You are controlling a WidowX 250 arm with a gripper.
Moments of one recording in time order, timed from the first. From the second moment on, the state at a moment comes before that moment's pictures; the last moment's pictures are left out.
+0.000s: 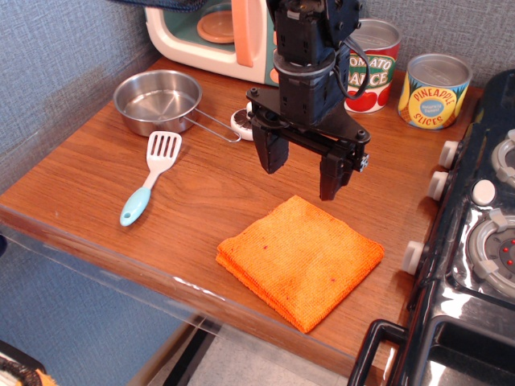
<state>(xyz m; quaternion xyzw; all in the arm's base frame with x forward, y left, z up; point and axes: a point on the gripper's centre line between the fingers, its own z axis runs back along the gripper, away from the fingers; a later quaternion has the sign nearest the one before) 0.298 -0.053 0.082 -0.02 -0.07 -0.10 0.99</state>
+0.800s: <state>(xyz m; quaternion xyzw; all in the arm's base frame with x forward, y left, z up) 0.329 0.010 0.068 0.01 -0.04 0.01 1.00</state>
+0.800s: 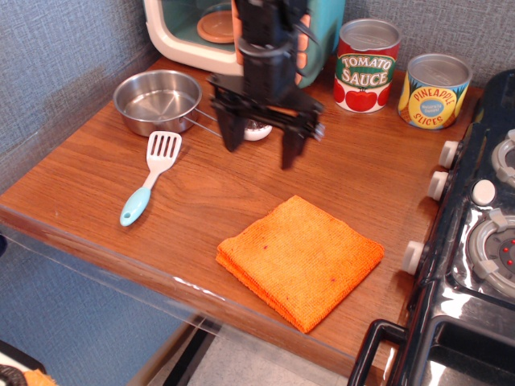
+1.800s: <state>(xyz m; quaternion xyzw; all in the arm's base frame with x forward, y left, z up) 0.408 0.133 0.061 0.04 -0.05 0.23 0.97</state>
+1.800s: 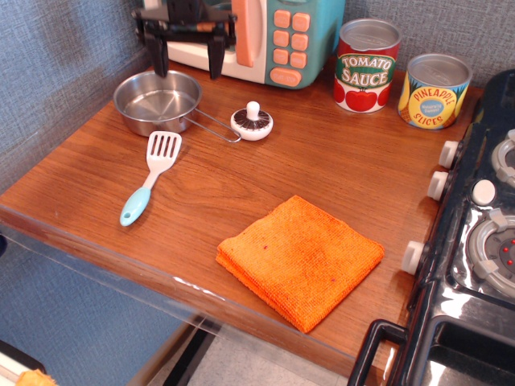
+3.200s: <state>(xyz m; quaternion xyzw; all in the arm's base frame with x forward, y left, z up) 0.417 0.121 0.014 0.06 -0.02 0.23 0.97</state>
